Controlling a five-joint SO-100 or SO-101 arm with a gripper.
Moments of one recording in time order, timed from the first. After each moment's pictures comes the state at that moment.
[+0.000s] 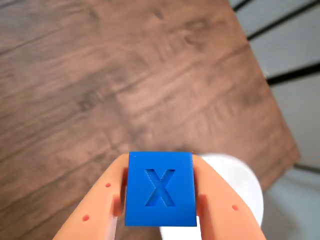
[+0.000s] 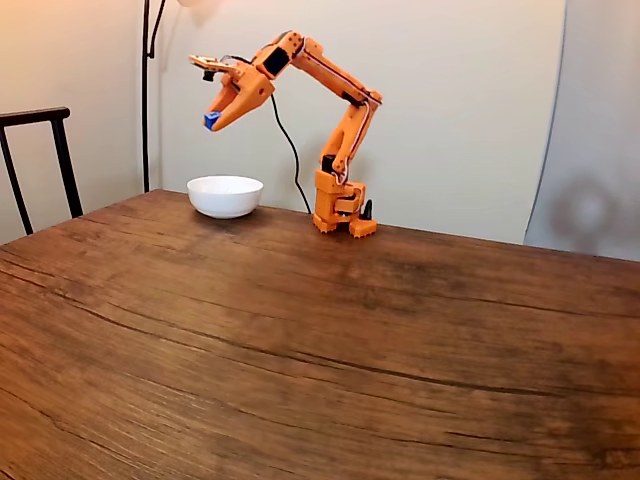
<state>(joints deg) 55.4 123.3 96.7 72.9 116.9</state>
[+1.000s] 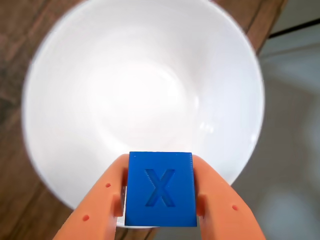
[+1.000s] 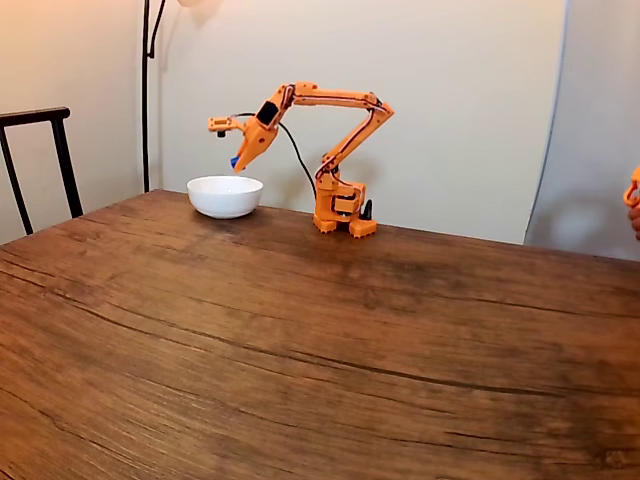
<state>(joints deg) 90.9 132.2 135.7 51.8 125.5</state>
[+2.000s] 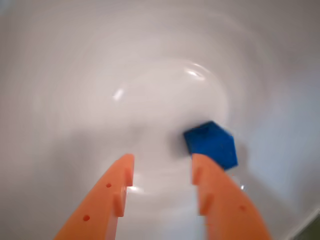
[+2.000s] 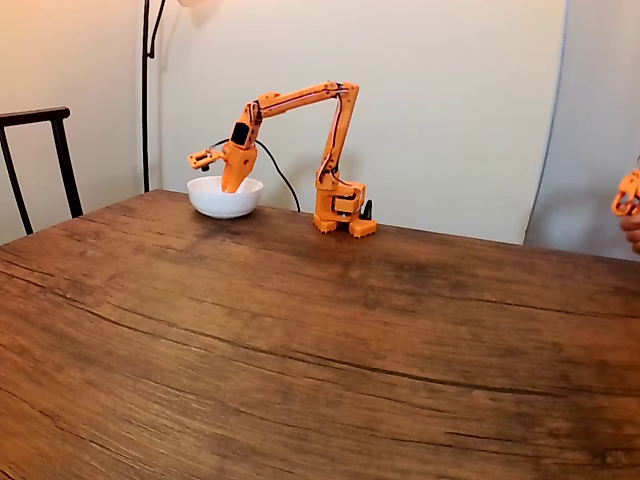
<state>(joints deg) 87.5 106.1 122.5 51.8 134.8</state>
